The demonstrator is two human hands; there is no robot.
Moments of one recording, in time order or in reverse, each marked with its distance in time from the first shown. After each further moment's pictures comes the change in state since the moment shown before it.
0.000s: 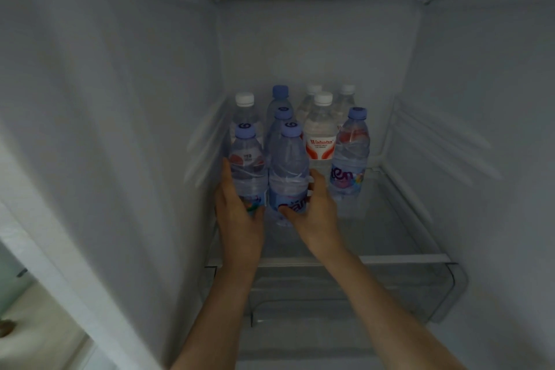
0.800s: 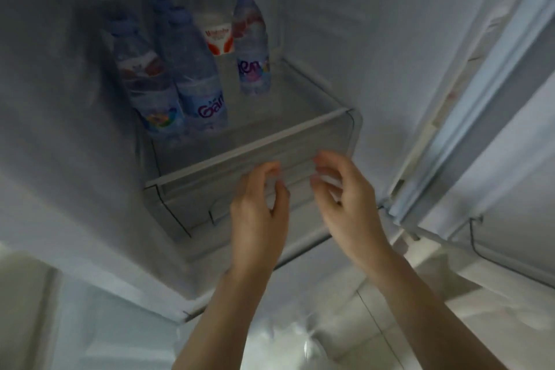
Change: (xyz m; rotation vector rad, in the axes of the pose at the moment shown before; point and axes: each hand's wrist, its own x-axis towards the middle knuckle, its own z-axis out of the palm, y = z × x) left_hand -0.156 0.060 -0.042 -0.107 -0.522 0.102; right_hand -0.215 -0.045 -0.079 -0.208 0.347 0.187
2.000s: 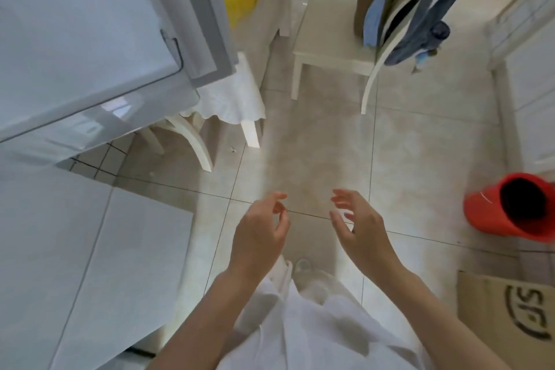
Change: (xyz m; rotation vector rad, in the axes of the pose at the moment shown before) left_hand -0.469 0.216 0.238 -0.010 -1.306 0.267; right_hand -0.515 0.090 -0.412 -0.377 0.531 0.964
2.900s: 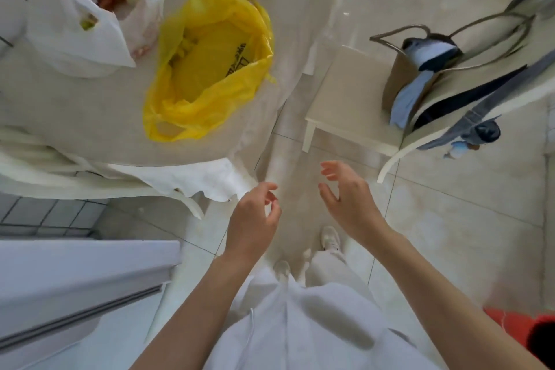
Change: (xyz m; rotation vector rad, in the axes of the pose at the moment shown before) left_hand 0.399 0.058 0.020 -0.007 0.116 -0.198; right_hand 0.457 -0.036 -0.075 -0.132 -0.163 -0.231
